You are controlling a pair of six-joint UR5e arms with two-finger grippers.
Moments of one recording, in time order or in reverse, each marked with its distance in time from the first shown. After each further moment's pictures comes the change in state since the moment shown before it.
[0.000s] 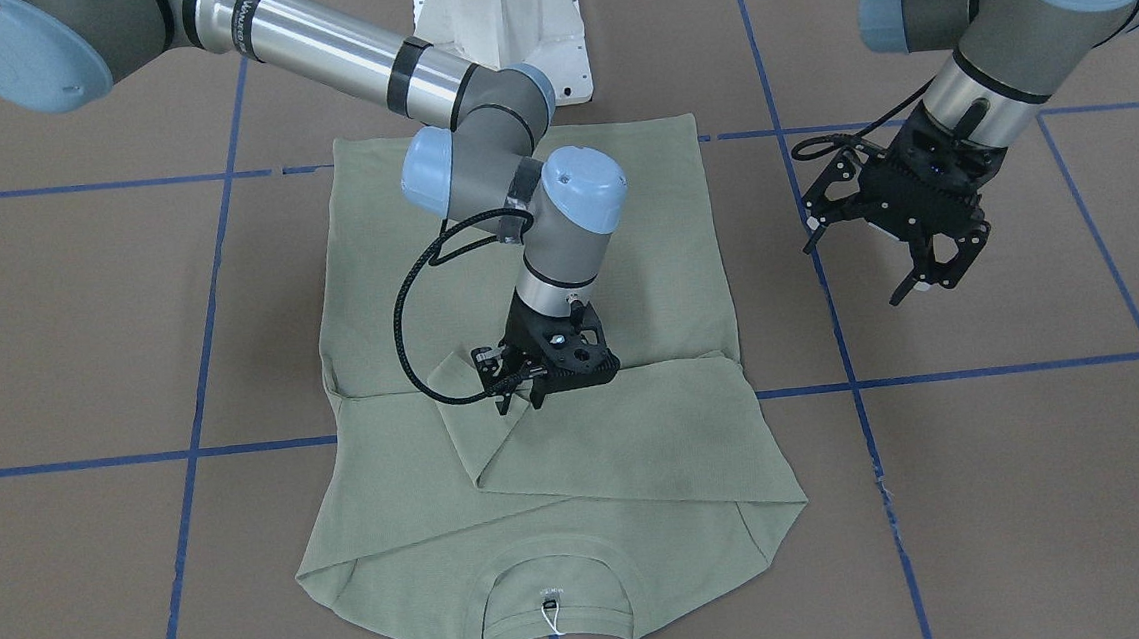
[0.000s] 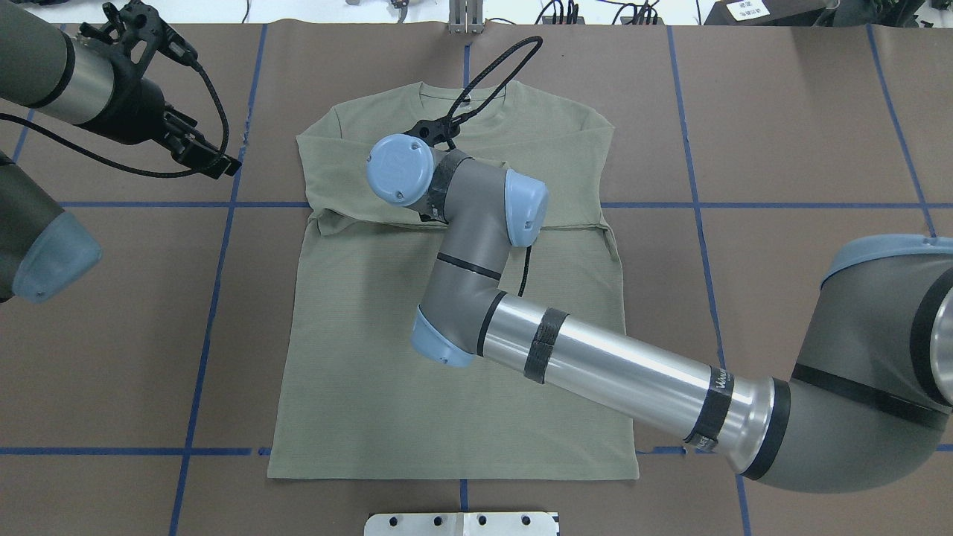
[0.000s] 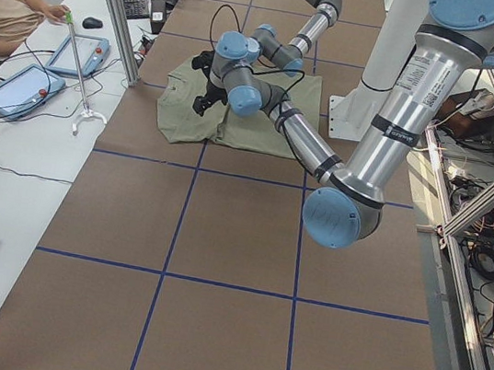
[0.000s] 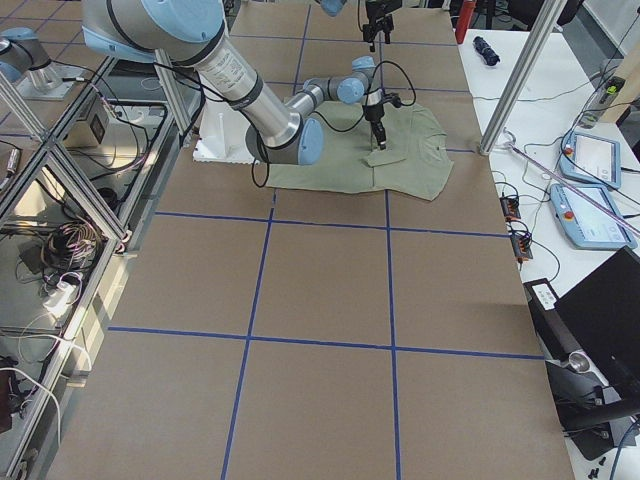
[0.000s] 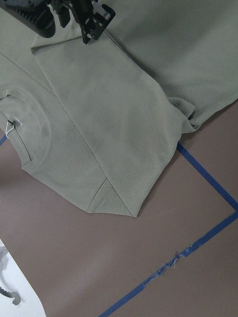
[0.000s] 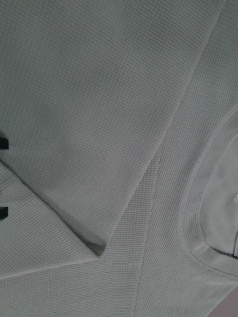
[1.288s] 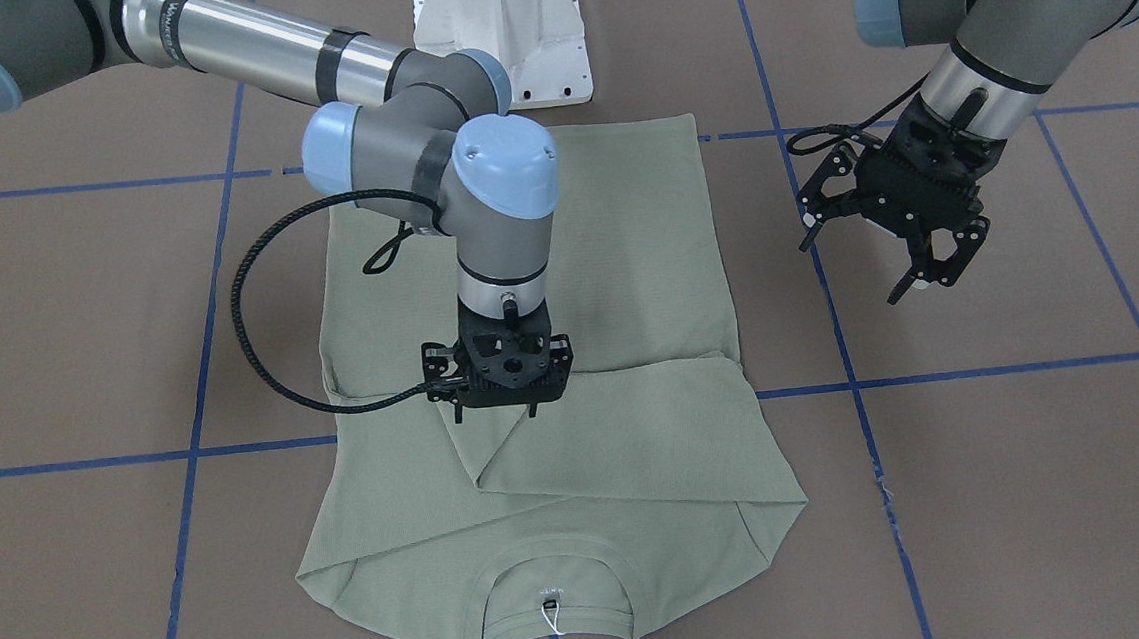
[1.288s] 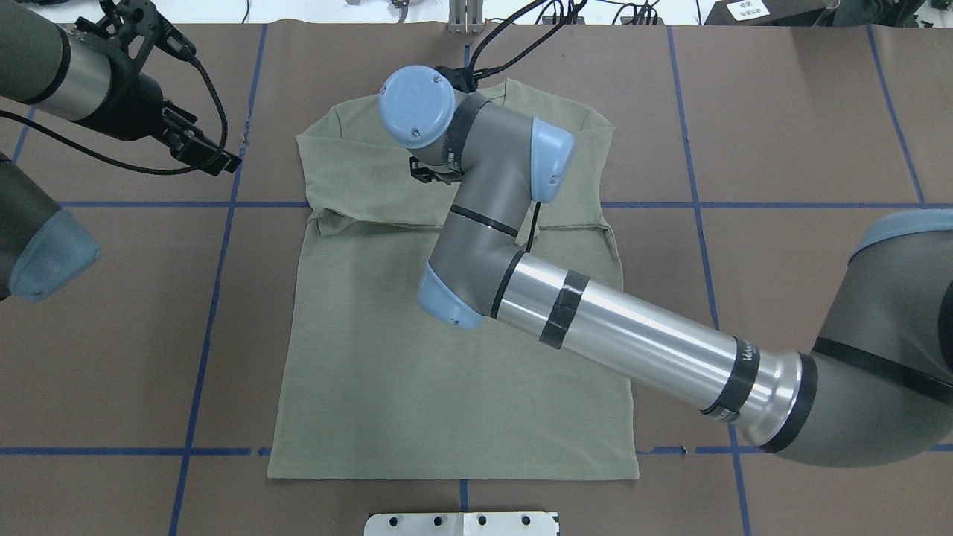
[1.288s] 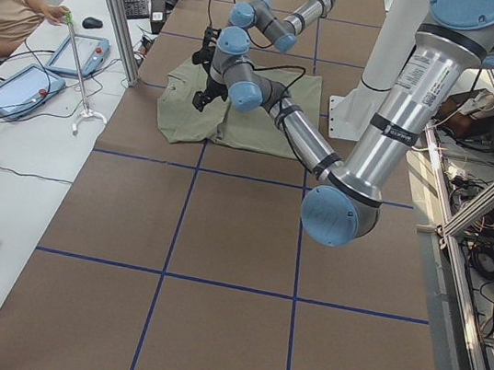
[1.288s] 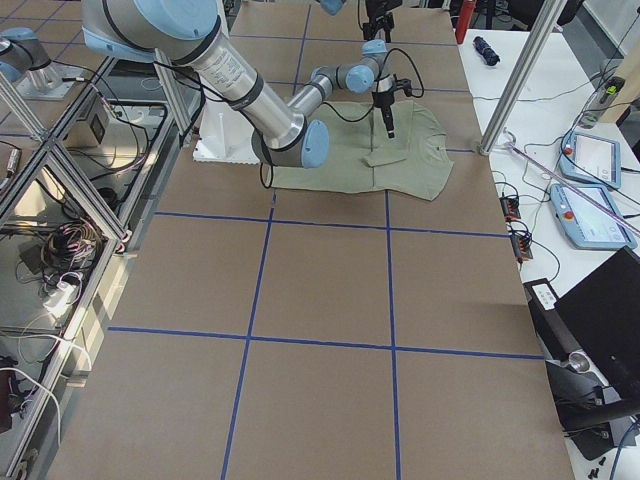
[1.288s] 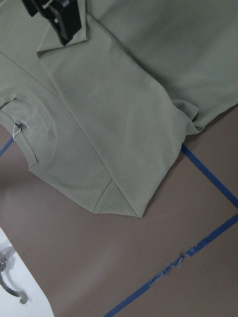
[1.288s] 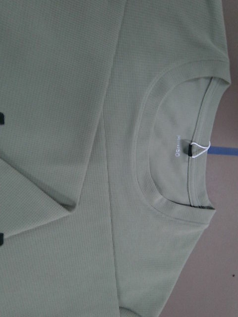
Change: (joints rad) left arm -0.004 -0.002 -0.011 0.001 0.000 0.001; right arm 0.059 0.006 0.082 -0.014 0.082 0.131
